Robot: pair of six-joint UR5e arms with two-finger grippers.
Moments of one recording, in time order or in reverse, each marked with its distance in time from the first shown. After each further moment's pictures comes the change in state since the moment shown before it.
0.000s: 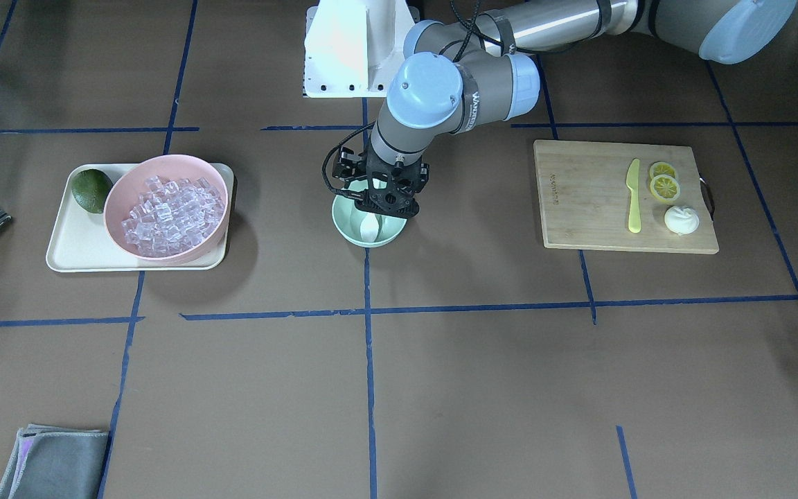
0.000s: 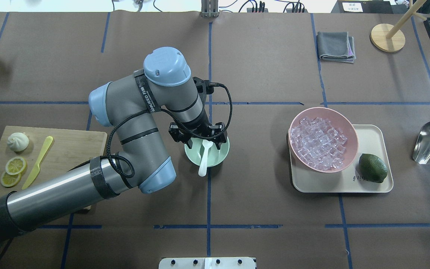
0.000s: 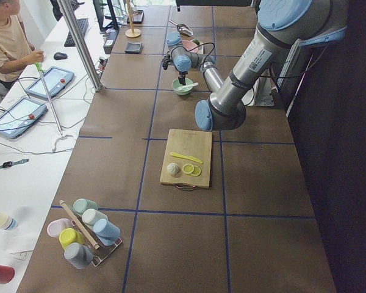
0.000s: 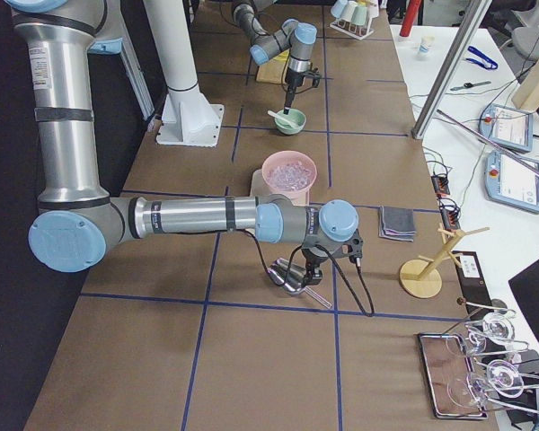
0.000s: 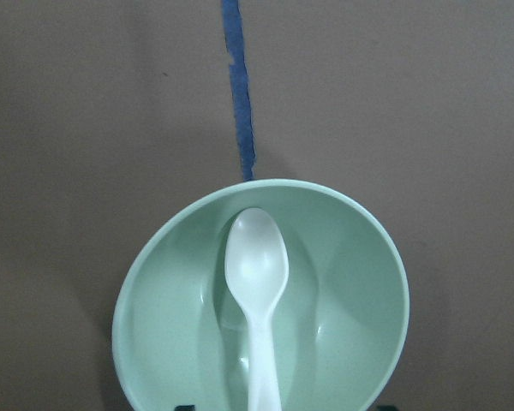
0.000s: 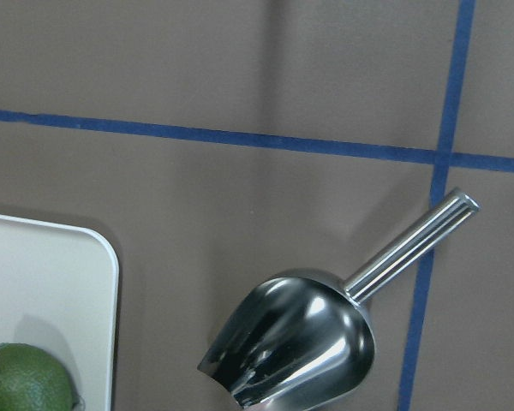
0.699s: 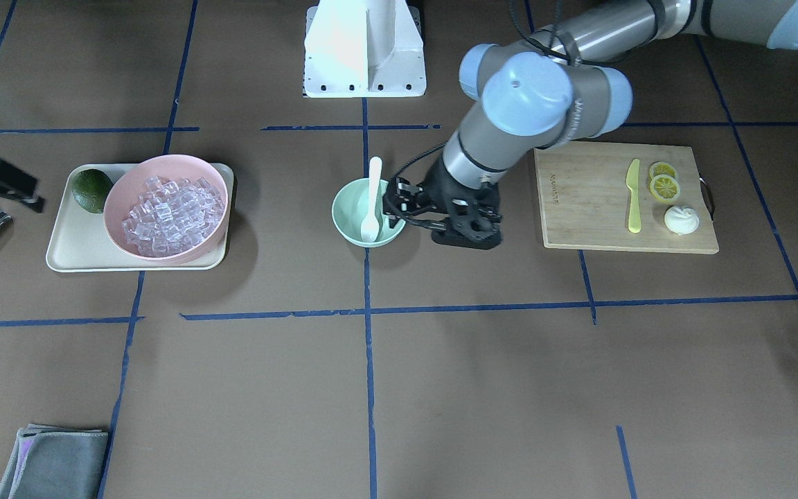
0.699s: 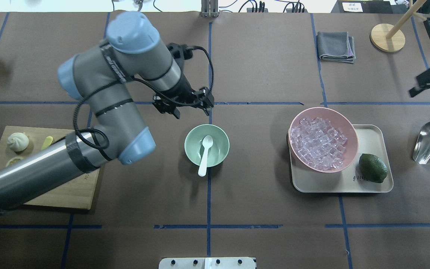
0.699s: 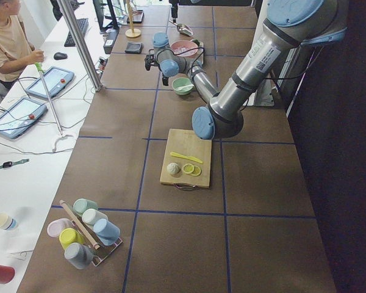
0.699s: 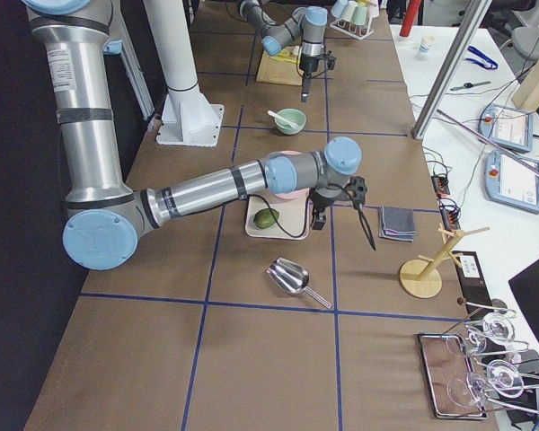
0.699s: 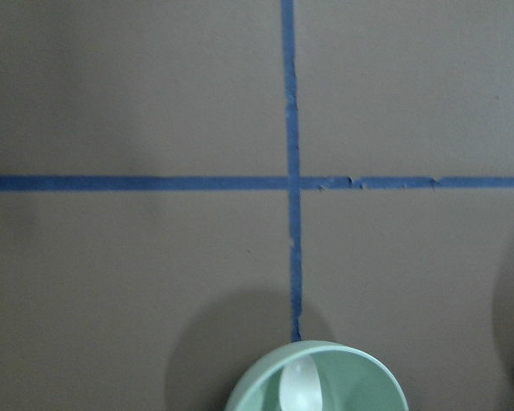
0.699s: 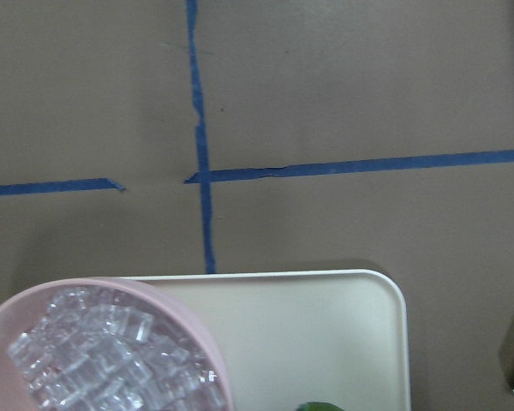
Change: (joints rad) left arm -0.179 0.130 -0.052 -0.170 -0.010 -0.044; right arm -0.386 0.142 0.355 0.003 -0.273 0.788
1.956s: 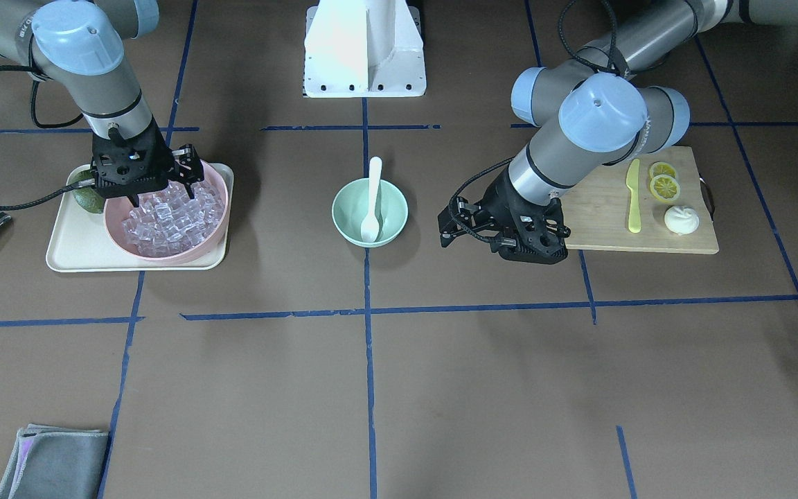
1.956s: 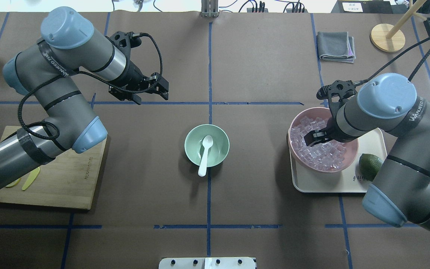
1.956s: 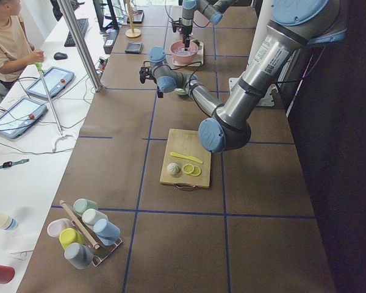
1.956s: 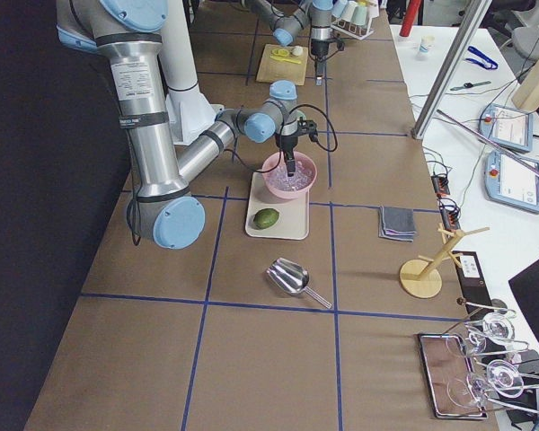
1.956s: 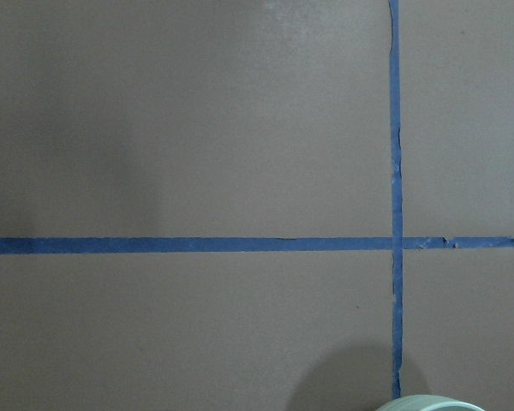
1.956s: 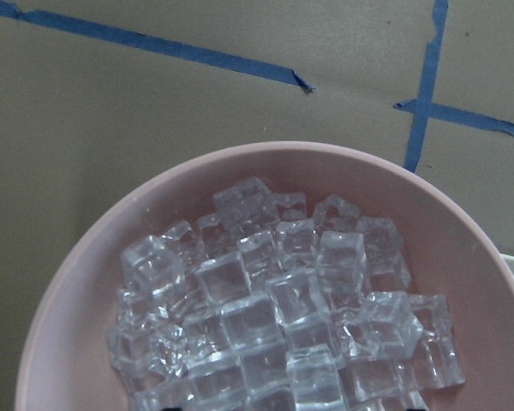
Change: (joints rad) left arm -0.035 0.096 -0.005 -0.095 0.001 -0.007; right arm -0.398 0.026 0.017 0.111 -0.373 0.097
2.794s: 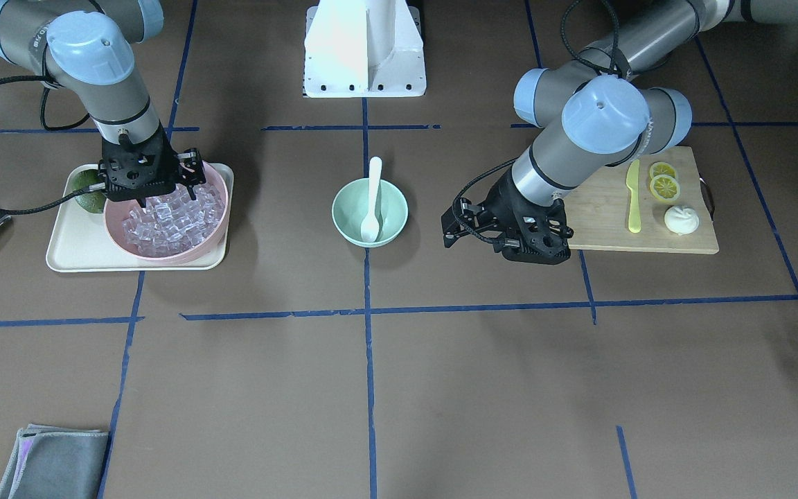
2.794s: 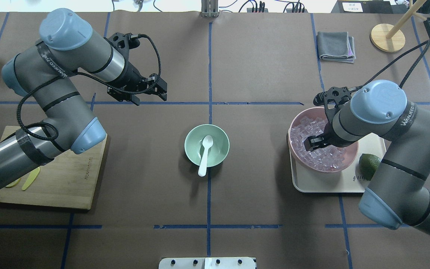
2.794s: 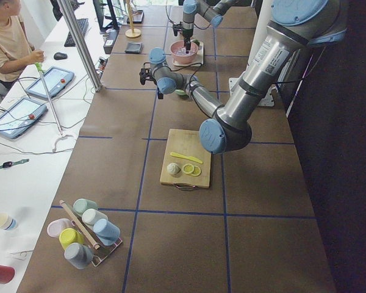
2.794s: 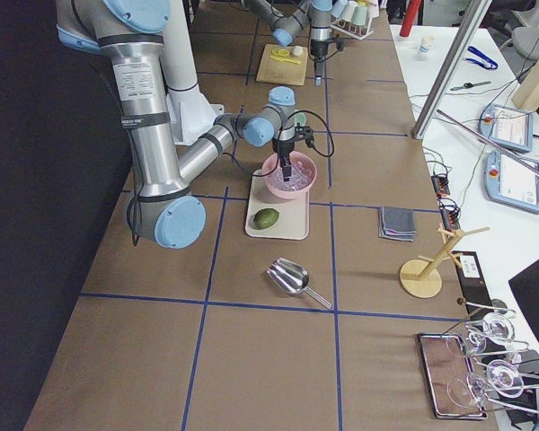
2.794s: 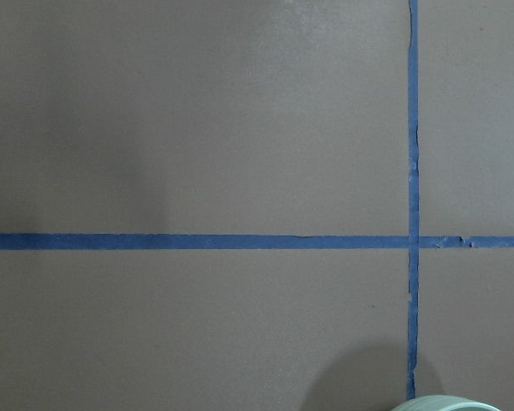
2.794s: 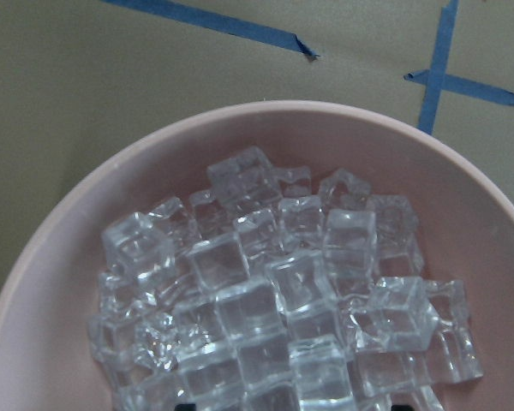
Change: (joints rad) left arm 0.000 0.005 -0.001 -0.003 0.000 -0.001; right arm -0.018 0.000 -0.026 0.000 -0.005 0.000
